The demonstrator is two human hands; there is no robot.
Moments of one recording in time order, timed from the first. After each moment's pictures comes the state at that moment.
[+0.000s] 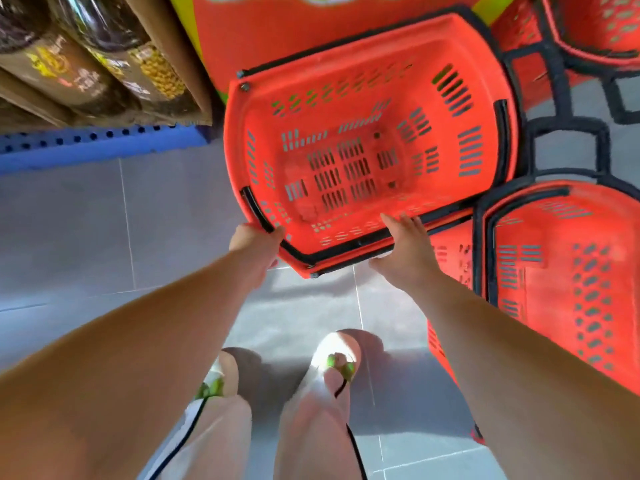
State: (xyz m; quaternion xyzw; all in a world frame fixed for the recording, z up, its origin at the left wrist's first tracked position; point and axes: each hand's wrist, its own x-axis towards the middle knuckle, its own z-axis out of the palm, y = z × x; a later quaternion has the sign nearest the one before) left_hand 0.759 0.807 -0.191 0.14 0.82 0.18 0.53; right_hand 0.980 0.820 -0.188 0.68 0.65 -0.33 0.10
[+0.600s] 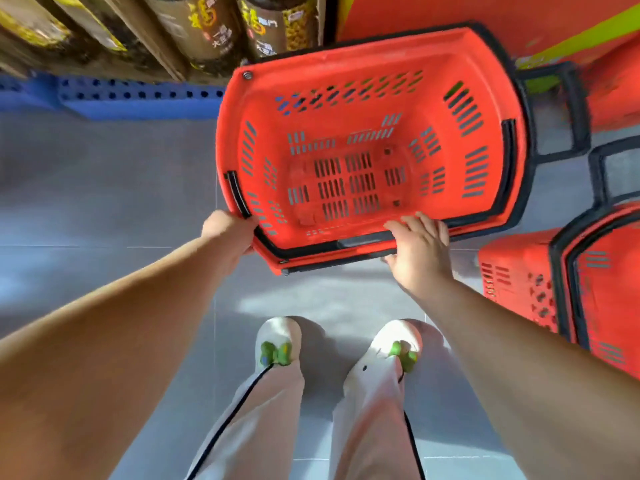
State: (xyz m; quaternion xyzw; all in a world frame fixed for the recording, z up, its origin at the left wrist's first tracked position) left_hand 0.546 0.725 -0.203 0.07 0.86 0.20 0.47; right_hand 0.817 0.762 -0.203 0.58 0.78 -0.19 0.14
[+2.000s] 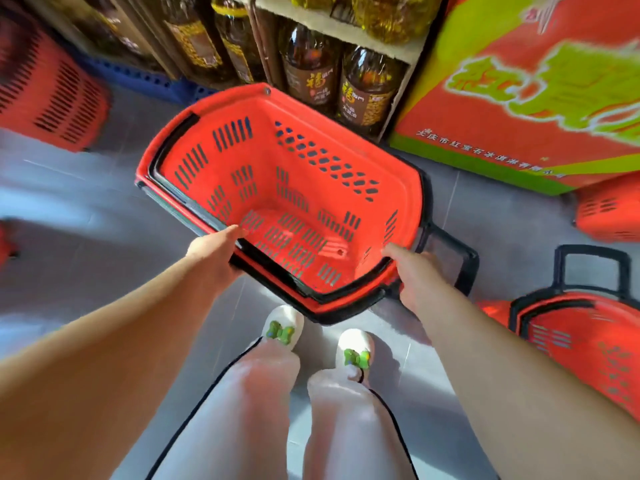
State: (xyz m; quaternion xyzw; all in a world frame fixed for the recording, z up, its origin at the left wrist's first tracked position) left_hand 0.524 0.632 -0.036 -0.24 0.76 0.44 0.41; right_hand 0.756 0.756 -0.047 0.75 0.28 -0.59 -0.10
